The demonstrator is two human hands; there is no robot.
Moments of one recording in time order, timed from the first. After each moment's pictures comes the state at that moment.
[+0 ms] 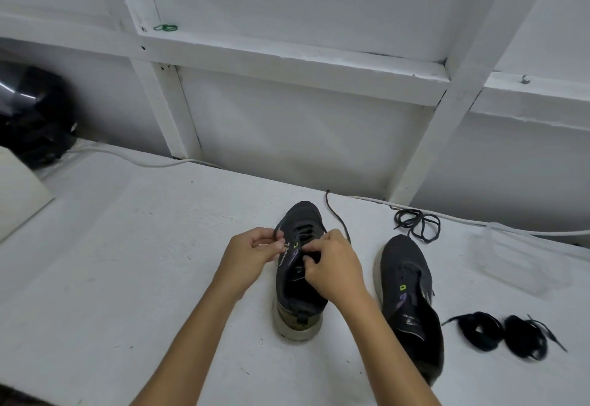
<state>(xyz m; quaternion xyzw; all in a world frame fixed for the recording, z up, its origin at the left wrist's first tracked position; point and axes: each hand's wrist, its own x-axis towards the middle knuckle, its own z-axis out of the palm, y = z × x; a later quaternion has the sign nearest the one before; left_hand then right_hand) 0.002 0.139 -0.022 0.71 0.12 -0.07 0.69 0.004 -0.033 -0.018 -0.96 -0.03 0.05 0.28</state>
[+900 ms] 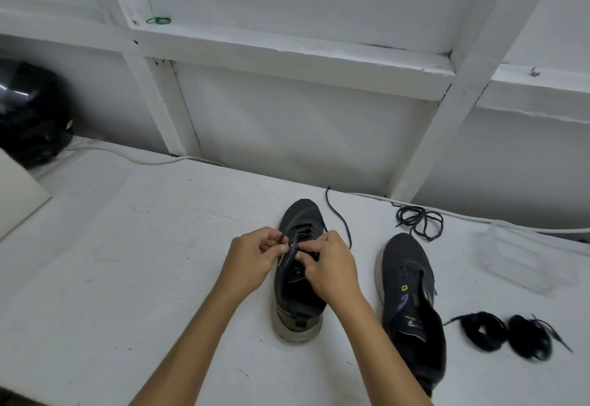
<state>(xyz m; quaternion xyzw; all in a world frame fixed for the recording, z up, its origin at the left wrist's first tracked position) 0.007 0.136 -0.029 0.85 0.04 -0.01 0.52 0.010 -0.028 -0.033 -0.93 -0.01 0.04 0.37</state>
